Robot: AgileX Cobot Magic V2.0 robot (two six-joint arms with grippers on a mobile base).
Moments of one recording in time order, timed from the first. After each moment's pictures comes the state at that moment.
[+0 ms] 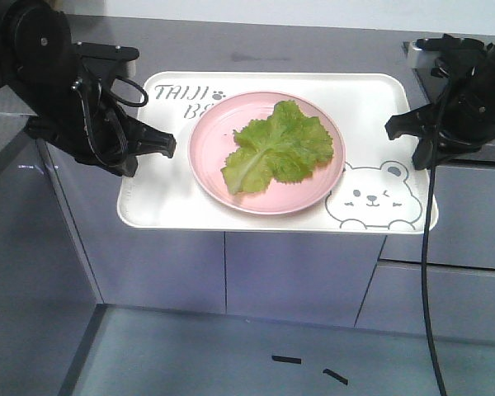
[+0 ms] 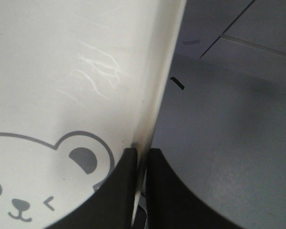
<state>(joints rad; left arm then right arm) -0.39 1.74 -1.69 0.04 1.17 -0.20 0.06 1.76 -1.72 0.14 1.25 -0.14</state>
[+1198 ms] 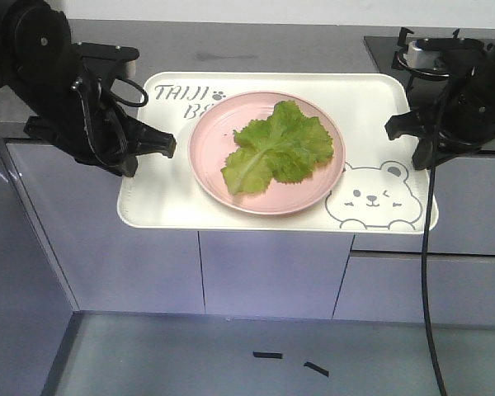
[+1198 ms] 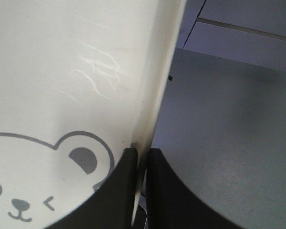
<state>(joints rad) -0.39 1.74 -1.69 0.04 1.16 -0.20 0.06 1.76 -1.72 0.14 1.25 -0.14</state>
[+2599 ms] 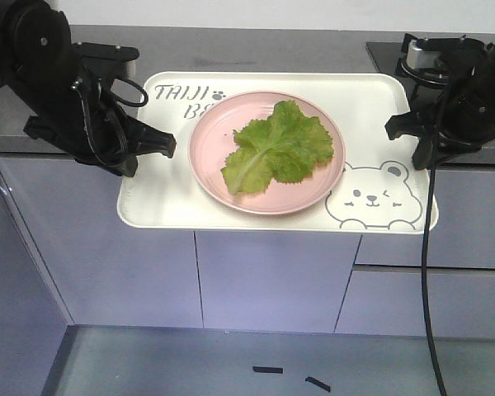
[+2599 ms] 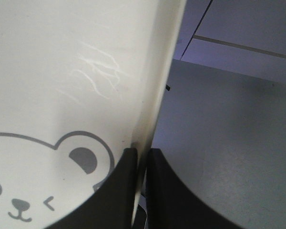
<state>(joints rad) -0.39 1.74 -1.69 0.04 1.16 -0.20 0.06 1.76 -1.72 0.14 1.25 -0.14</state>
